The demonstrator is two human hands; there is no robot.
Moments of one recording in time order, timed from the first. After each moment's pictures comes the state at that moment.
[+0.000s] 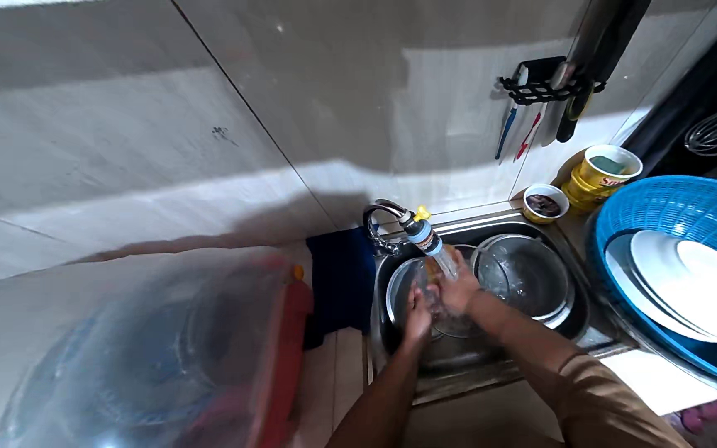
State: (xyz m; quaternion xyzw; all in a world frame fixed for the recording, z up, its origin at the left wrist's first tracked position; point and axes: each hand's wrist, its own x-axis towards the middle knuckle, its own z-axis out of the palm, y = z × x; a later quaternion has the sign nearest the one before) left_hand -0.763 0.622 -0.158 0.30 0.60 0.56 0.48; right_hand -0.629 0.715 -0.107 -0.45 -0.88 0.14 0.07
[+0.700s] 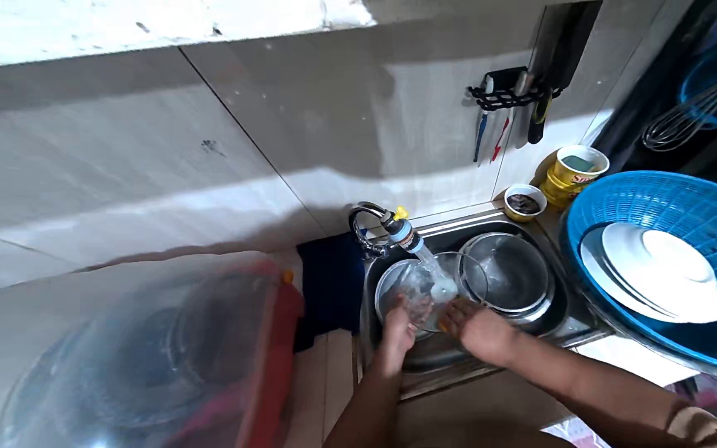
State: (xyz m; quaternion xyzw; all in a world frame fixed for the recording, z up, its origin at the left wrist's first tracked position) left_hand -0.770 0.609 -0.108 0.11 0.56 0.56 0.60; right_hand -0.553 0.609 -0.071 -0.31 -0.95 0.03 -0.03
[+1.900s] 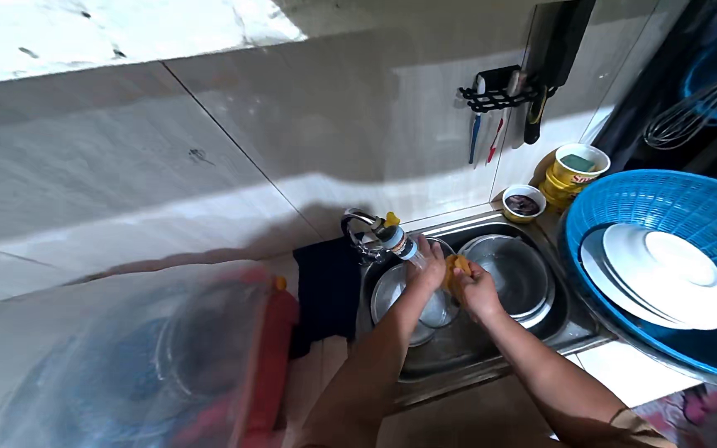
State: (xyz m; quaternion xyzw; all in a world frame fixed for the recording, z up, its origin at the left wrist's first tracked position) left_hand -0.712 0.730 -0.038 0.61 0.74 0.21 0.17; right_hand -0.565 0.680 -0.050 -0.55 -0.50 0.50 0.44
